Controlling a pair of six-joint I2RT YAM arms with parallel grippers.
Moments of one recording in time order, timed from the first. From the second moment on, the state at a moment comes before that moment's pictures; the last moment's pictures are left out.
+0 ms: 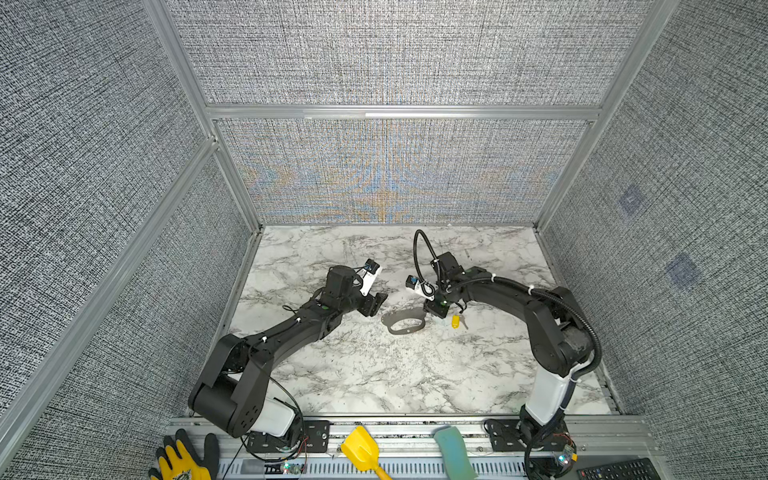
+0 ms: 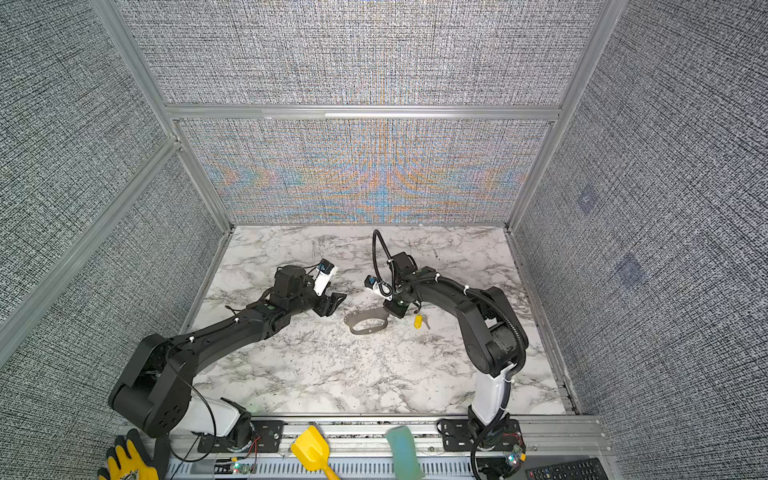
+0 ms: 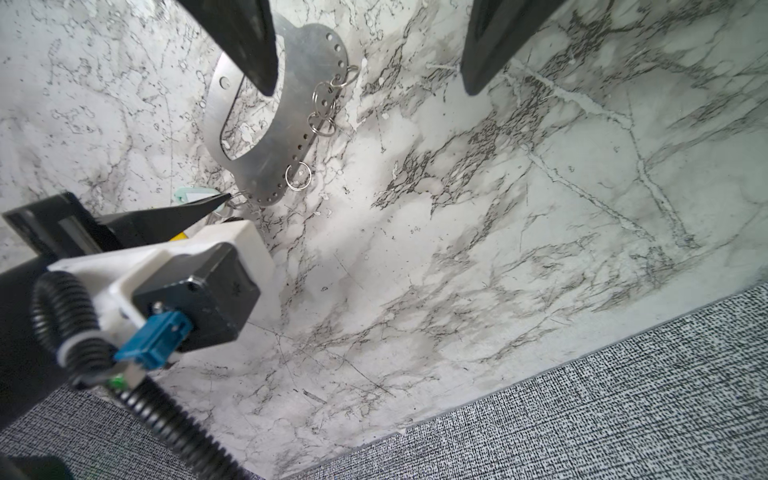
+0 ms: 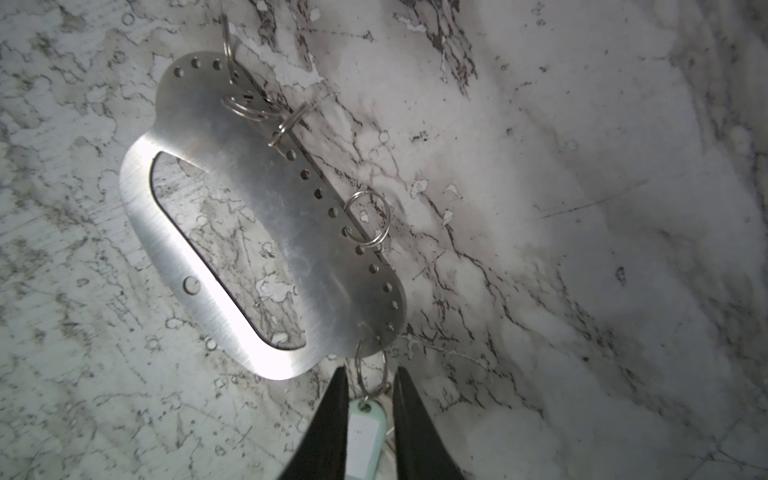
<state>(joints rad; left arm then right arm) -0.51 1.46 0.77 0.10 0.26 0.11 0.51 1.86 1.25 -0.57 -0.21 -0.62</state>
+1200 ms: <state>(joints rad) -0.51 1.45 0.75 0.11 0.25 0.10 0.51 1.91 1.28 -0.60 -0.16 -0.63</state>
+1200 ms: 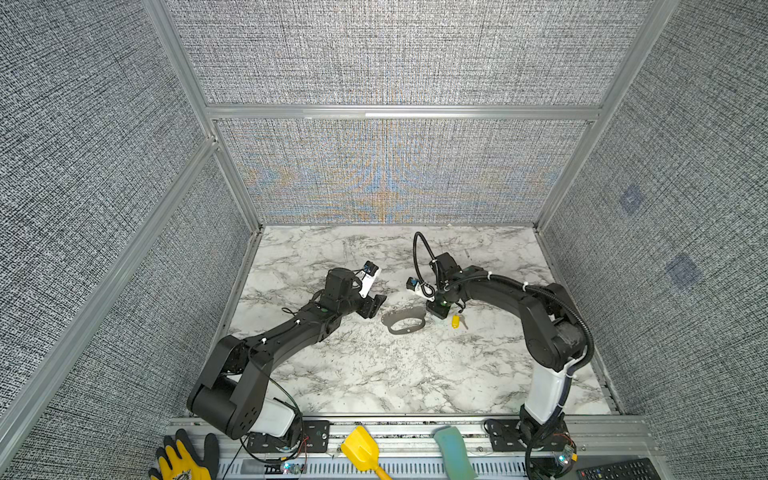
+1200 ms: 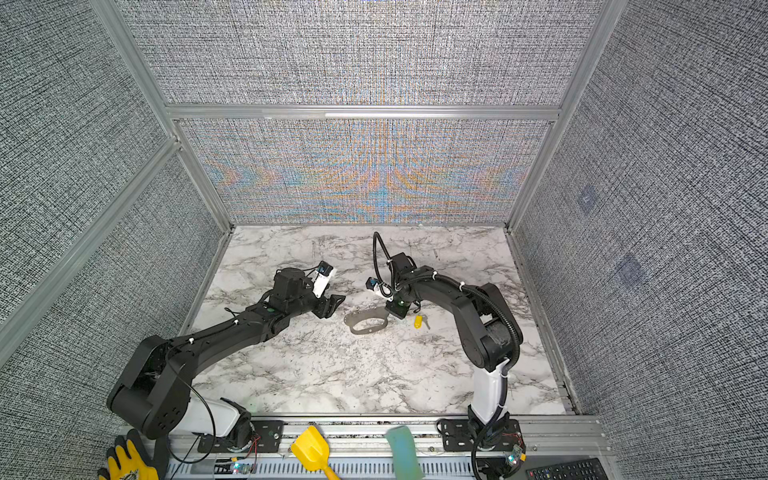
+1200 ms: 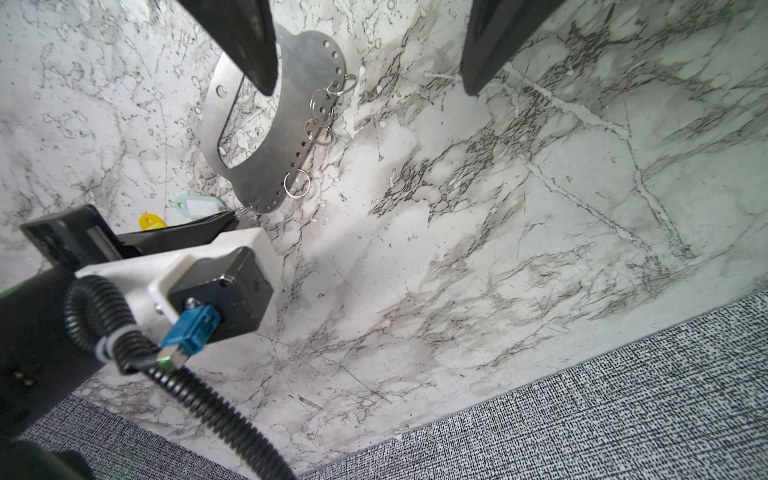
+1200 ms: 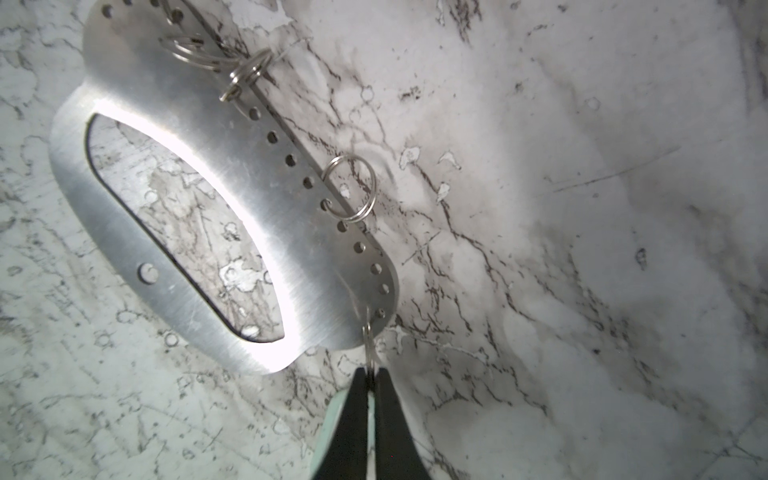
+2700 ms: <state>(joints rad) -0.51 1.07 0.57 0.10 0.51 0.35 0.57 1.51 1.09 -0.48 -0.56 -0.66</state>
